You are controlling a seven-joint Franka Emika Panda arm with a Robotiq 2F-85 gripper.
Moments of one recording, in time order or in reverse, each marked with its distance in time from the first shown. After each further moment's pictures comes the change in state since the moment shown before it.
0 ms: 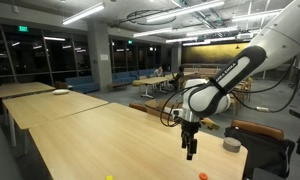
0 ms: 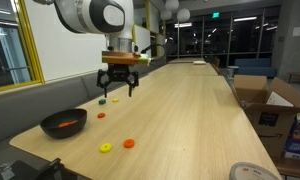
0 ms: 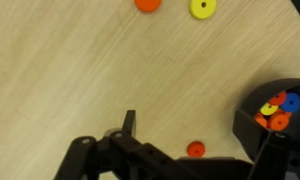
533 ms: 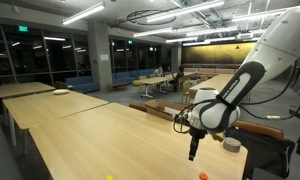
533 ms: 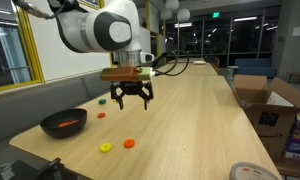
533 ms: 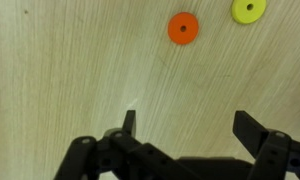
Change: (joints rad) arm -0.039 0.063 -0.054 -0.120 -0.136 0.304 0.418
